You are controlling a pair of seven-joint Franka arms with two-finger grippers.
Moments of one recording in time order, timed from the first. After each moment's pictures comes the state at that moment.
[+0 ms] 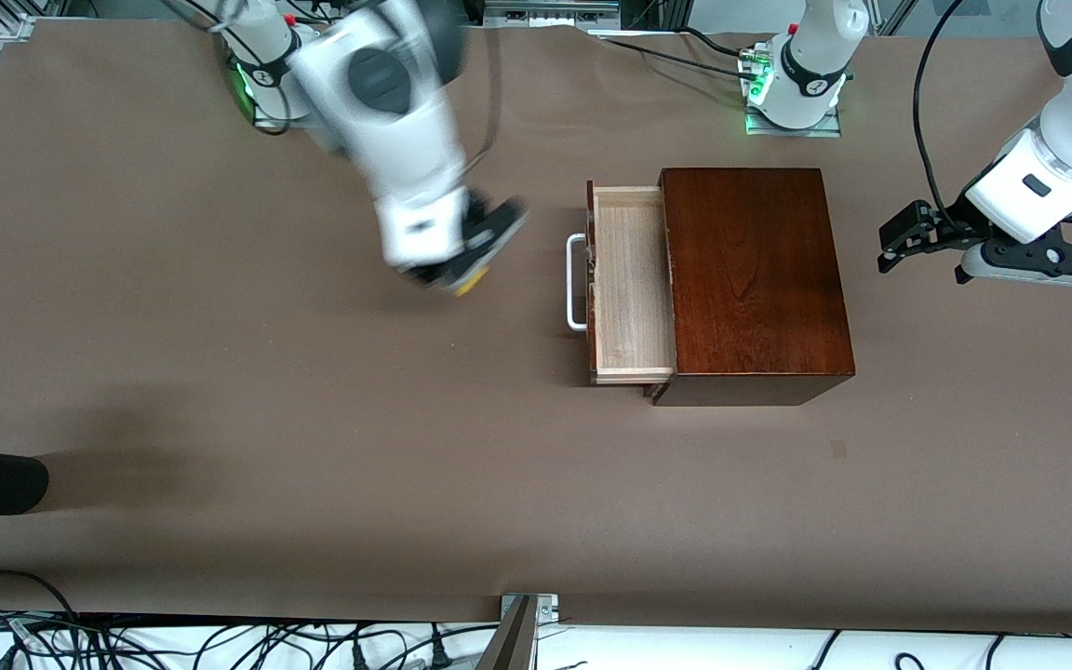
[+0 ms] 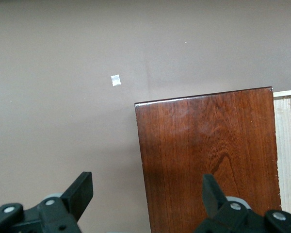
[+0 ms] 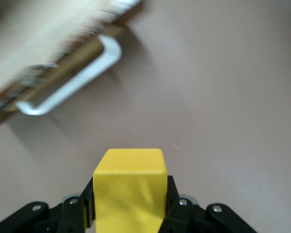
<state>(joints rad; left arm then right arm) -0.05 0.01 -0.05 -1.69 0.00 1.73 -0.01 0.47 0.37 0.37 -1.55 -0.18 1.96 -0.13</state>
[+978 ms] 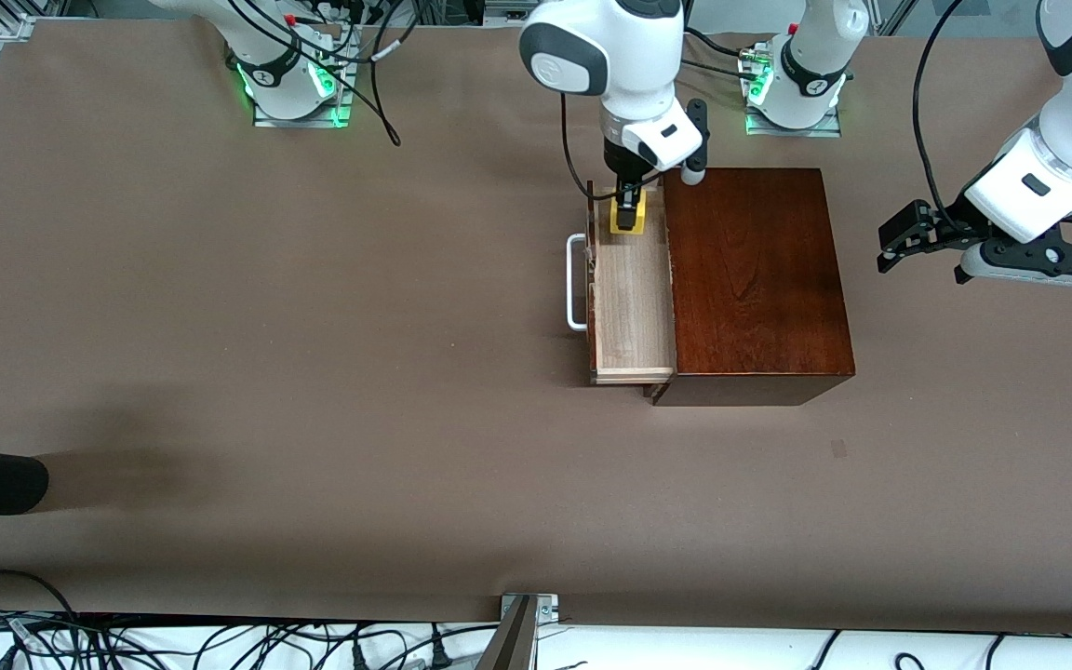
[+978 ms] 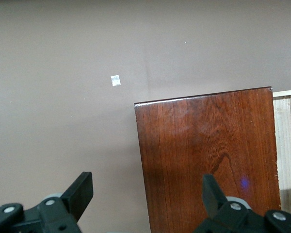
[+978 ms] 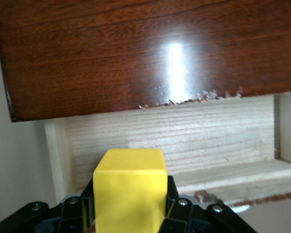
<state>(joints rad) -0.05 0.01 -0.05 -1.69 0.00 1.73 -0.01 0.82 0.74 0.36 -1.15 -0.38 1.96 -0.28</state>
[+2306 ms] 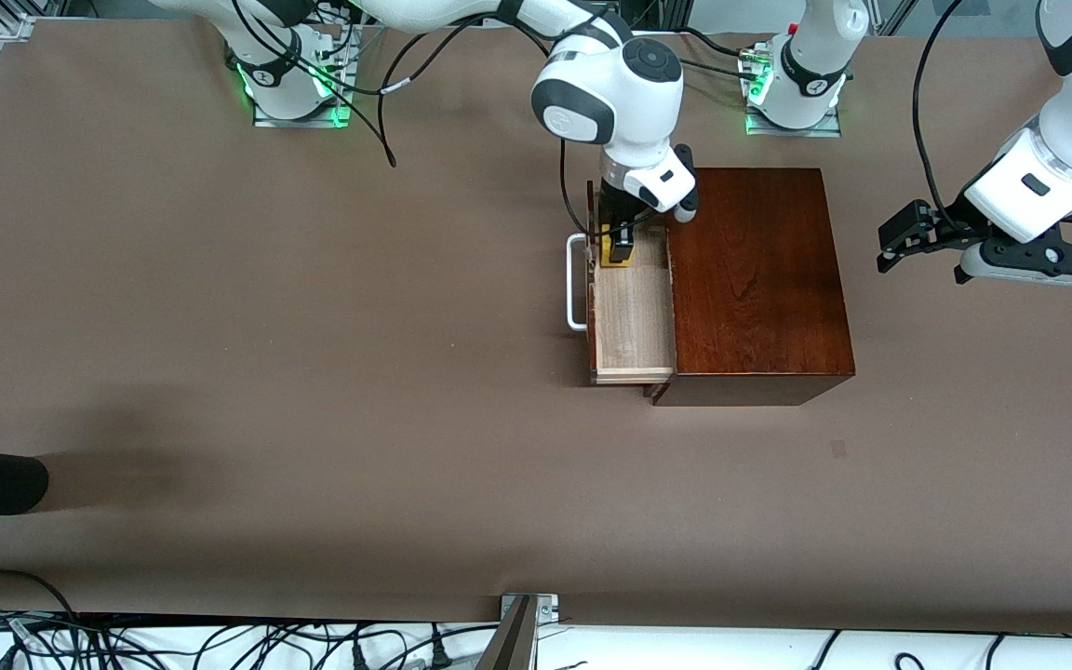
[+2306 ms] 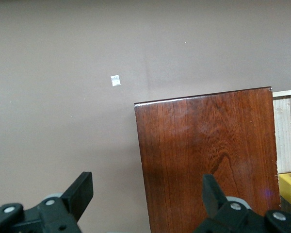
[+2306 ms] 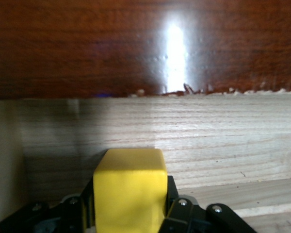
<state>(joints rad) -0.05 0.01 -0.05 -1.69 0.00 1.73 -0.01 0.83 0.84 0.33 -1.14 -0.46 2.00 -0.33</state>
